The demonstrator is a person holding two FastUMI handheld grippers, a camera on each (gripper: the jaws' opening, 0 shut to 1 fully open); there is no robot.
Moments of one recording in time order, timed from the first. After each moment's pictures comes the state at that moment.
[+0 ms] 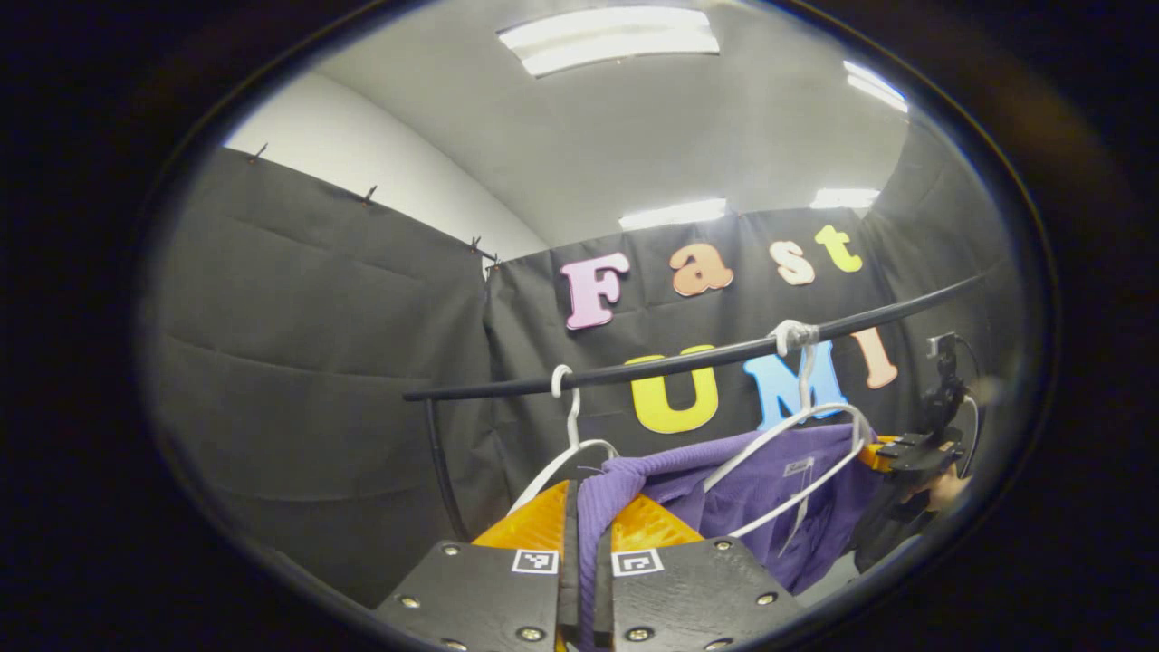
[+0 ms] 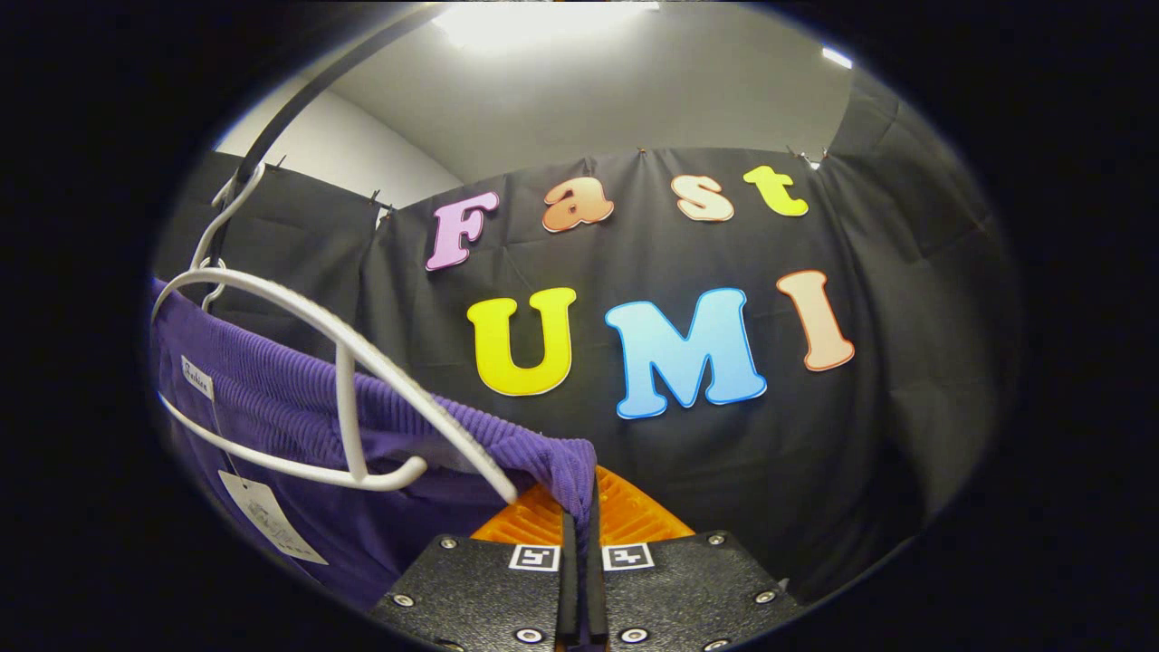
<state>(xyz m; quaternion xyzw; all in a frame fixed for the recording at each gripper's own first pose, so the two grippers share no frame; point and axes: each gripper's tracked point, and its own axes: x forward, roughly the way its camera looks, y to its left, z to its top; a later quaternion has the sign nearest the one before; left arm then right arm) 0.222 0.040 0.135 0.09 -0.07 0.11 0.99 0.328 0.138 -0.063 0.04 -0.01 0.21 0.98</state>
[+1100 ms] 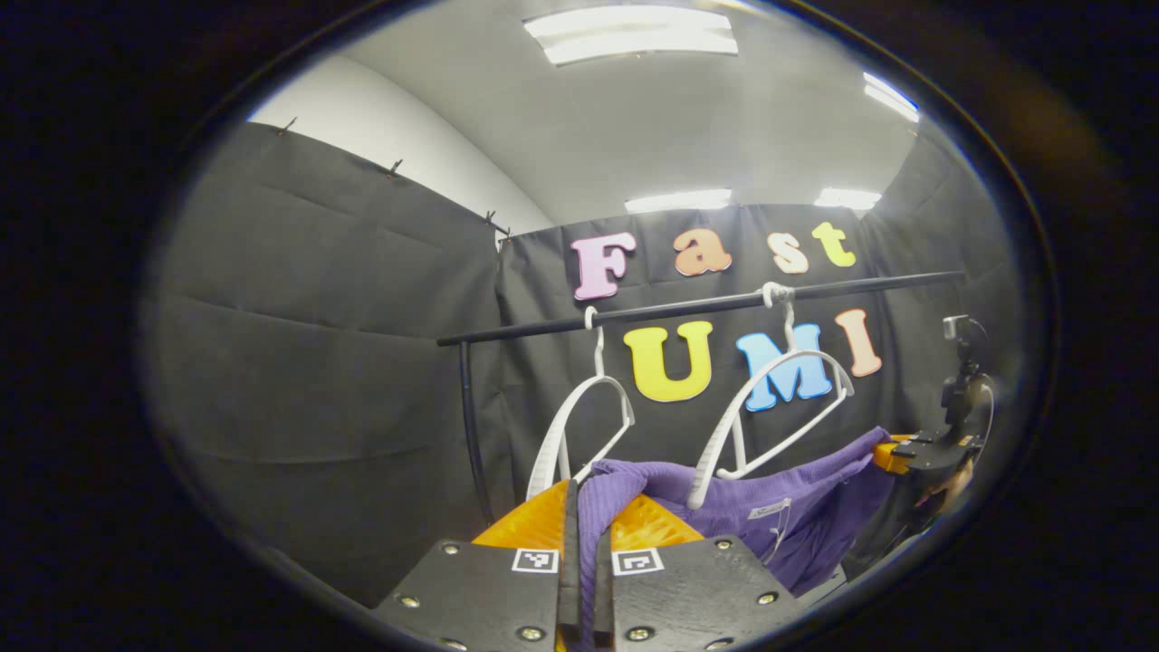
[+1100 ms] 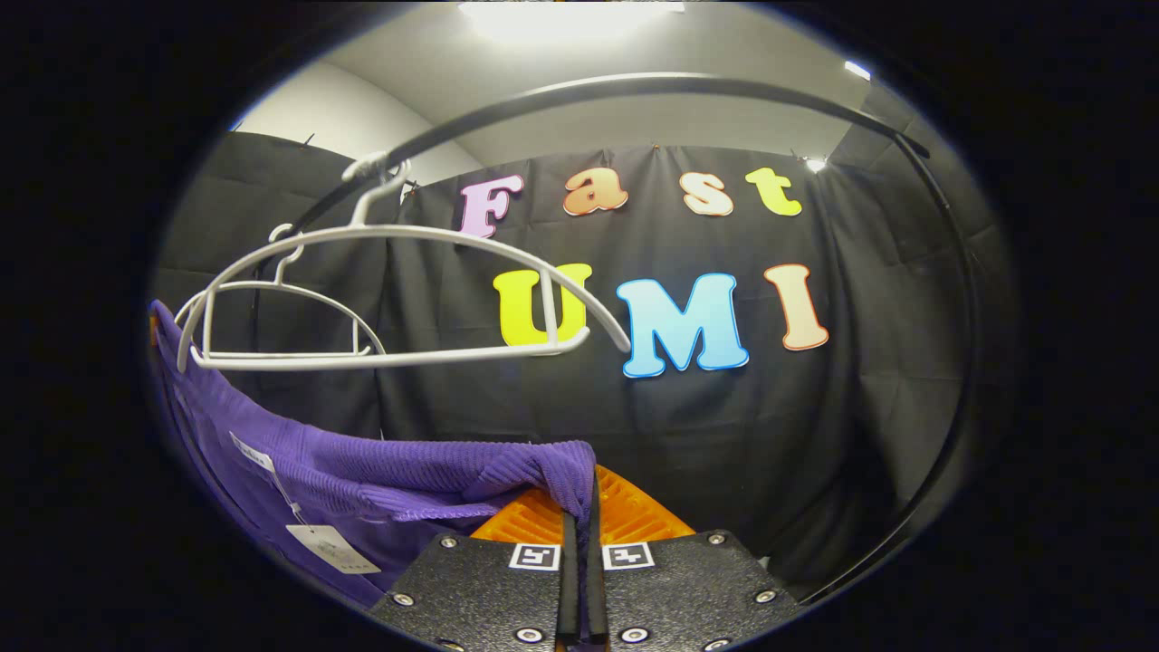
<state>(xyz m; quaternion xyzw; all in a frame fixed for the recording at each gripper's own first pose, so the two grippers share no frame) 0.125 0.057 0.079 0.05 -0.04 0.10 0.99 0.171 0.123 -0.077 0.02 0.01 0.20 0.98</state>
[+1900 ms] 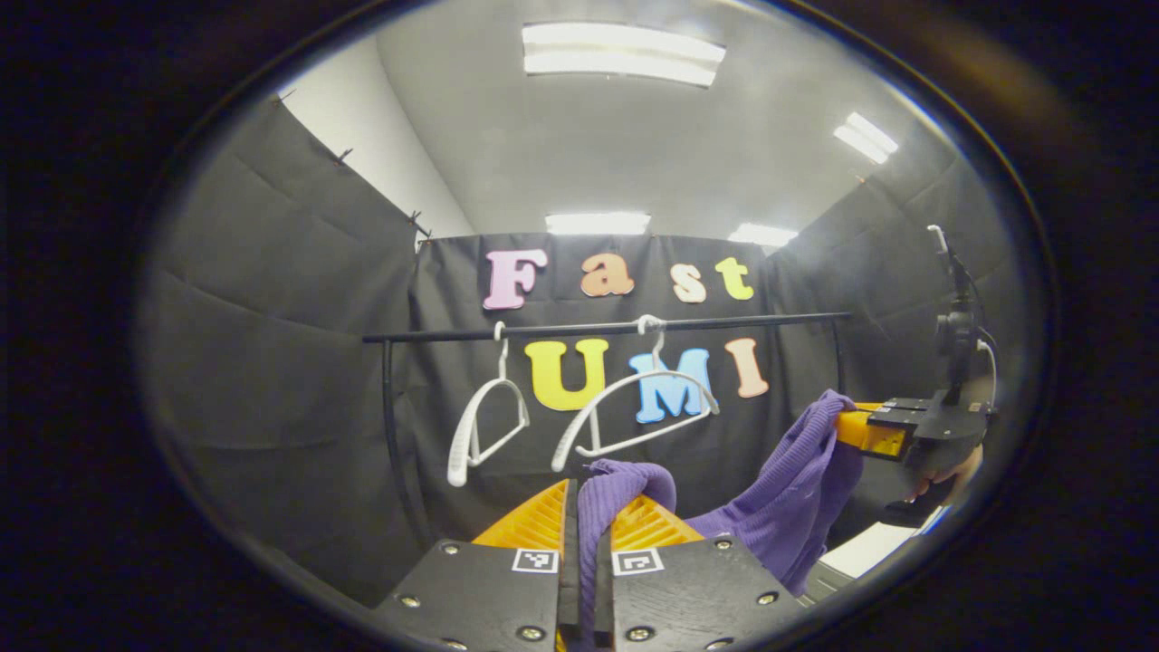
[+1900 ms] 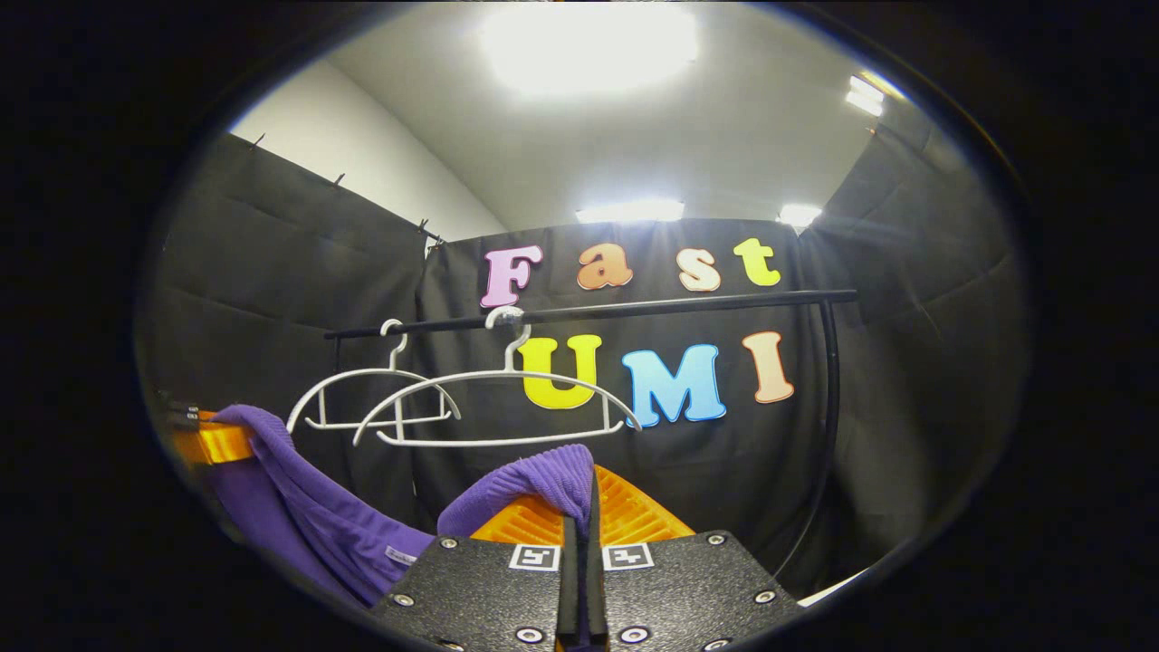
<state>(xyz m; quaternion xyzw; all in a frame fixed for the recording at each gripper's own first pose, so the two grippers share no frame) 0.049 -0.015 0.077 0.02 -0.05 -0.08 1.00 -0.028 0.114 0.014 0.02 -0.06 0.19 0.98</state>
